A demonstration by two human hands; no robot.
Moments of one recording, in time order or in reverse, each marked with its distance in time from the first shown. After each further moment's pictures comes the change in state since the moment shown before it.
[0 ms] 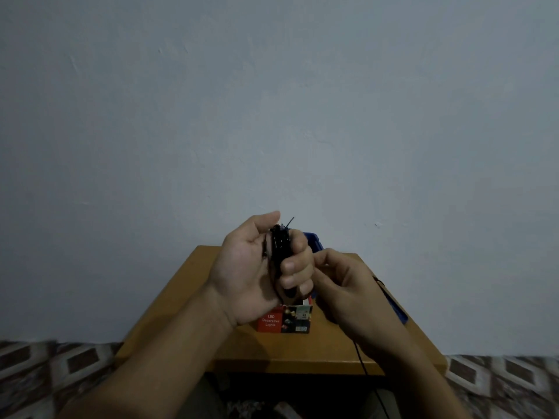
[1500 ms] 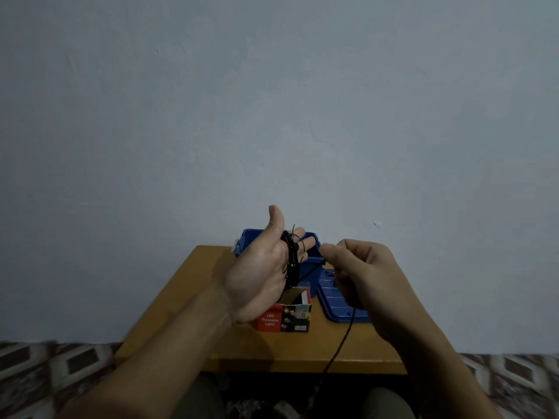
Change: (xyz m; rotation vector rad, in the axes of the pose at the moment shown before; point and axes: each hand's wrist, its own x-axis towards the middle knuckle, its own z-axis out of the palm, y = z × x) left_hand 0.006 -0.004 0.011 0.389 0.323 -0.124; right_hand 0.003 -0.023 -0.016 0.038 0.139 0.073
